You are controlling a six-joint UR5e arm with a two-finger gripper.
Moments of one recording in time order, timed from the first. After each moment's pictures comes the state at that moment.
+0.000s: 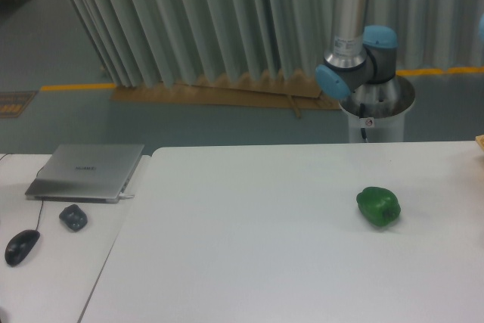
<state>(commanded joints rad) 2.94 -1.73 -1.77 -1.14 1.74 2.29</state>
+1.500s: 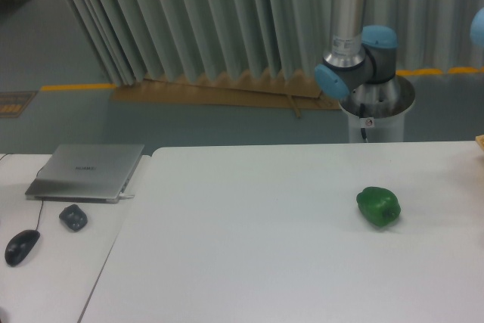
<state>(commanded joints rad) 2.97 -1.73 -1.75 -1.12 1.80 2.43</state>
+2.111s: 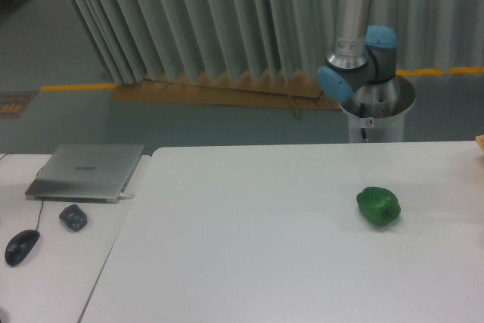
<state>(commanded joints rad) 3.02 -1.75 -1.77 -1.11 1.61 2.32</state>
